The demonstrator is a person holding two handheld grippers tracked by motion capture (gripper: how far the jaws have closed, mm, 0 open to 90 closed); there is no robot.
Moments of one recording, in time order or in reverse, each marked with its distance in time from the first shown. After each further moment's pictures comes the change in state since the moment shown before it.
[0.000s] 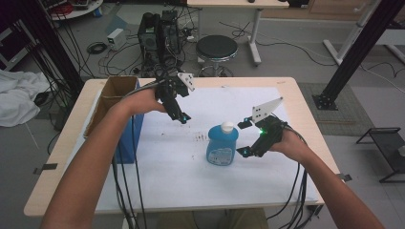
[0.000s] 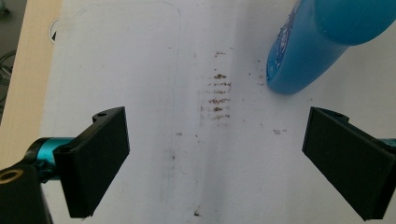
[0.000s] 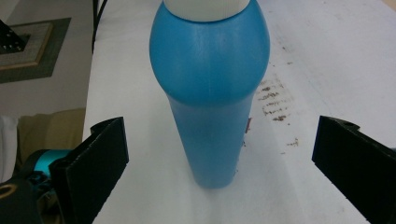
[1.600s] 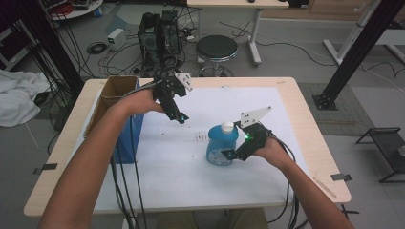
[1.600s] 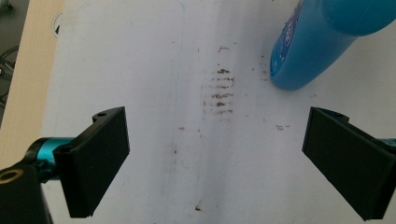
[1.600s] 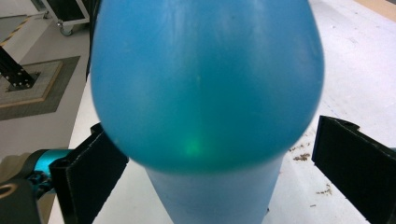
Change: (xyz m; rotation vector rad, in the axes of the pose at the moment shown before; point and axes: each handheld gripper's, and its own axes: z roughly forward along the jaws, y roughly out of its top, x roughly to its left) left arm -0.001 -0.006 0.001 -0.026 0.009 -0.040; right arm -0.004 -0.012 0.049 -0.154 0.024 0.018
